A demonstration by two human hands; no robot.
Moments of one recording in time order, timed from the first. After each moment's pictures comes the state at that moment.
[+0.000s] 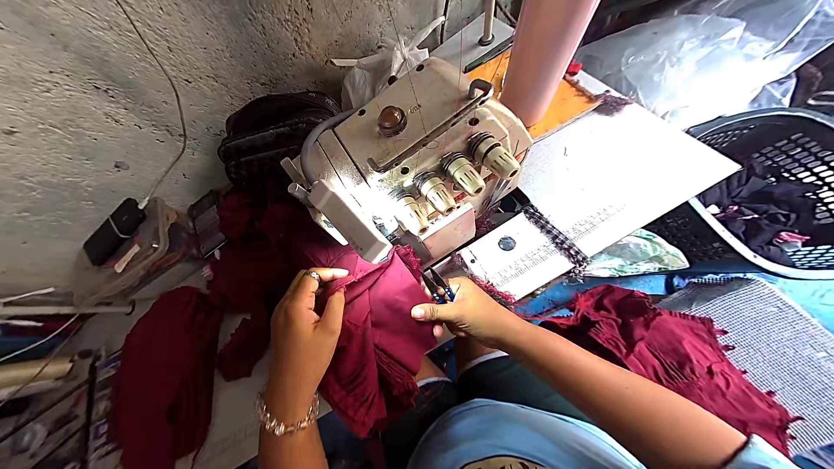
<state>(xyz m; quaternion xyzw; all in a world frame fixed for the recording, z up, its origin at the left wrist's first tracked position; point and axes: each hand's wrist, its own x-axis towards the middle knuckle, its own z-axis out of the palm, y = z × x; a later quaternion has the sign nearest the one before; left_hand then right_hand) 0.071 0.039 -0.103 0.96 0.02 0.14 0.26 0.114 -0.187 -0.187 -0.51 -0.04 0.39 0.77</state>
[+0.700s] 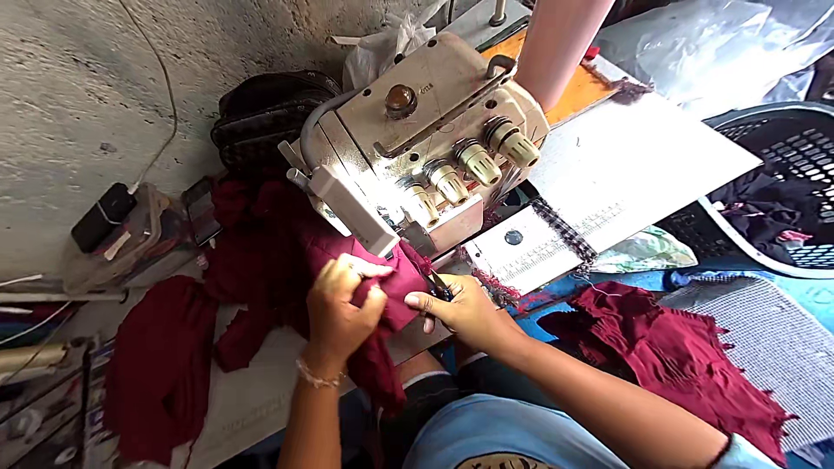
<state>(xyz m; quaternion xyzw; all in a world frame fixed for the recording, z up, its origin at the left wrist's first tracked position) 0.088 0.029 -0.146 0.93 -0.11 0.20 0.28 0.101 -0.168 -0.189 -0.58 -0.08 0.24 0.77</state>
